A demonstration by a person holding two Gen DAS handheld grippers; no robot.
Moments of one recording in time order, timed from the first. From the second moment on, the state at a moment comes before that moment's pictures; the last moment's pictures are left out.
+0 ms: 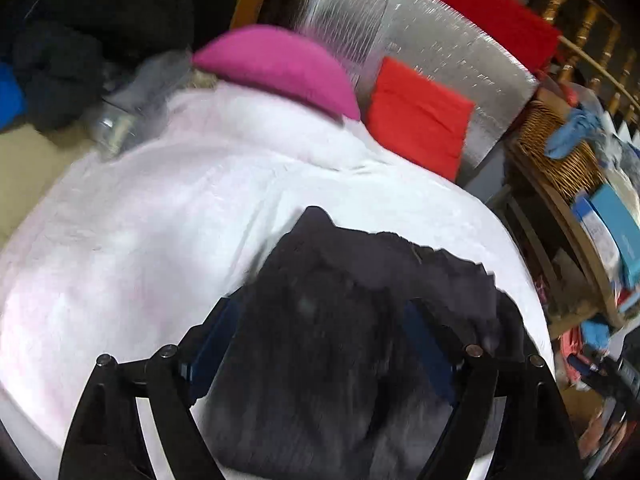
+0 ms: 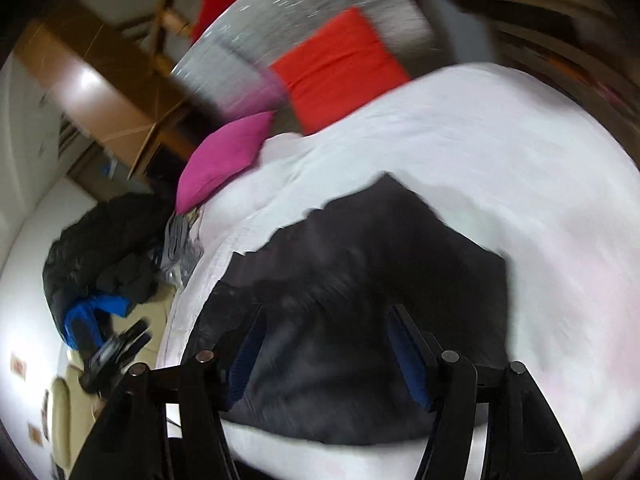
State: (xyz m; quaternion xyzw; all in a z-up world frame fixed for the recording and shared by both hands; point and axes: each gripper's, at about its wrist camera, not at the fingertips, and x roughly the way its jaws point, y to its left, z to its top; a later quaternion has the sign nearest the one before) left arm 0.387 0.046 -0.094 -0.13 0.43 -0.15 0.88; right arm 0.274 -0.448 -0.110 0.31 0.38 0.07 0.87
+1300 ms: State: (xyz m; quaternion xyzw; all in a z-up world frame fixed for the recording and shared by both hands) left arm 0.515 0.002 -0.190 -0.12 0.49 -0.10 0.86; right arm 0.516 -0.397 -0.176 0.09 0.45 -0.04 0.89
